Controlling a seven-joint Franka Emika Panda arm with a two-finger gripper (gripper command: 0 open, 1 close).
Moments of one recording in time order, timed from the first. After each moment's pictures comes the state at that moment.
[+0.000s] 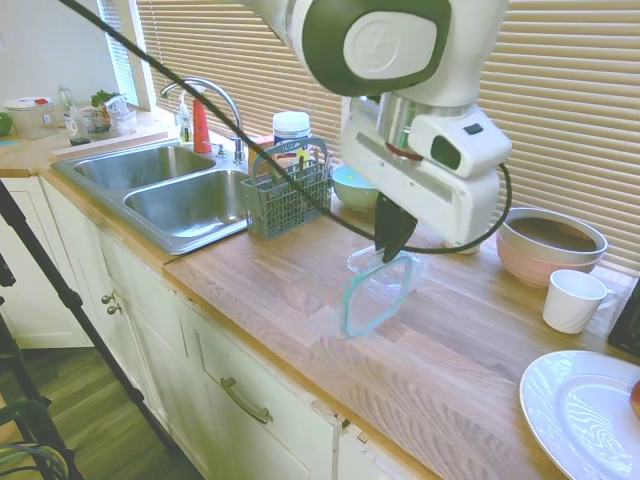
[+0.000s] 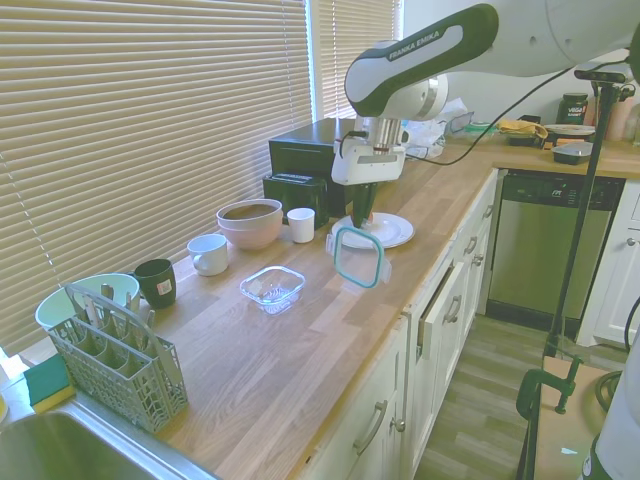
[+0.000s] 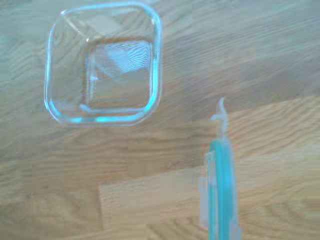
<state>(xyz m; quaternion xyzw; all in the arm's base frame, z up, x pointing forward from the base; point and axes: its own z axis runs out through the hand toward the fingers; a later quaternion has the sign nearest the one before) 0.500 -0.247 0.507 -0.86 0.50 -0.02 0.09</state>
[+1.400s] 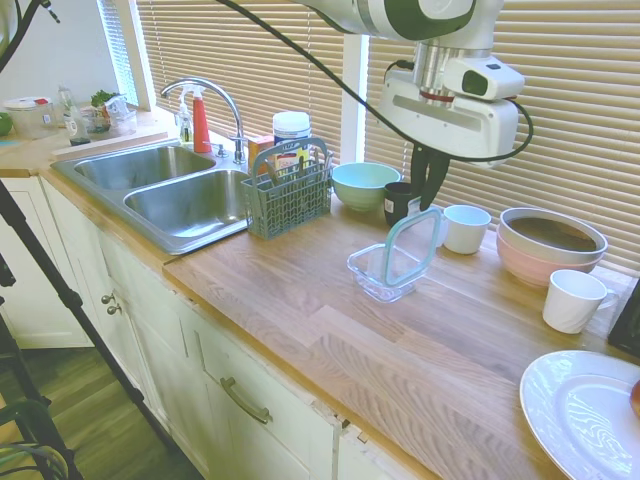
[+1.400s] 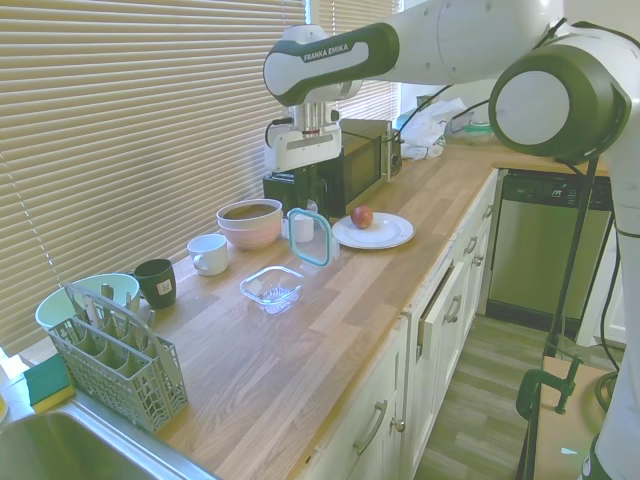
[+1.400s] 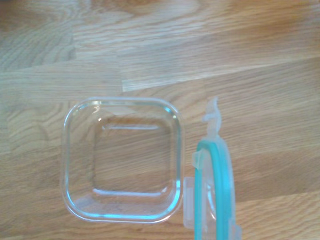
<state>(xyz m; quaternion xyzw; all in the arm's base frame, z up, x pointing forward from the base) 0.622 -0.209 0.533 -0.87 0.48 -0.01 0.03</state>
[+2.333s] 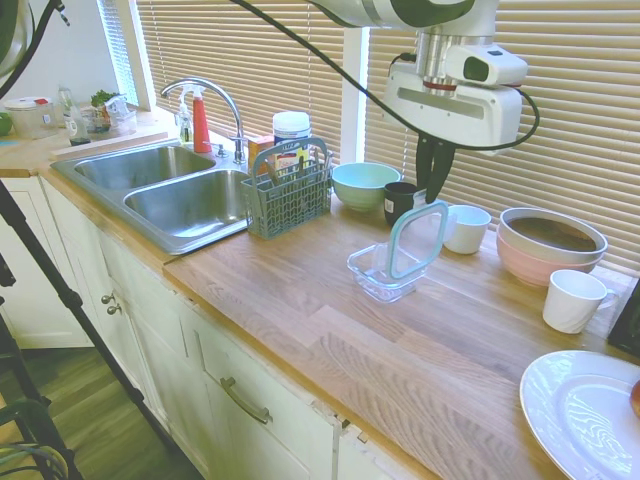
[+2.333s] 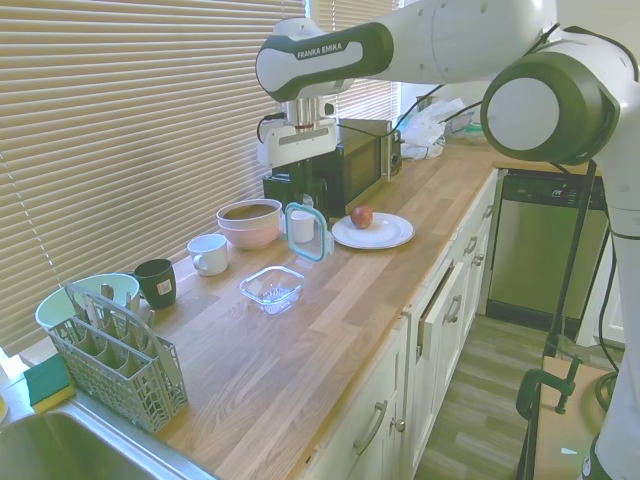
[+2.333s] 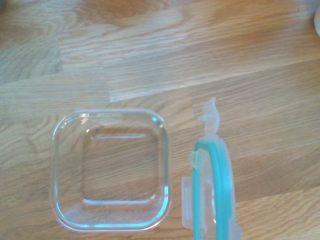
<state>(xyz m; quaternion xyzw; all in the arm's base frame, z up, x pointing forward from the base) 0.628 -0.213 0.543 -0.86 0.50 -0.02 0.01</state>
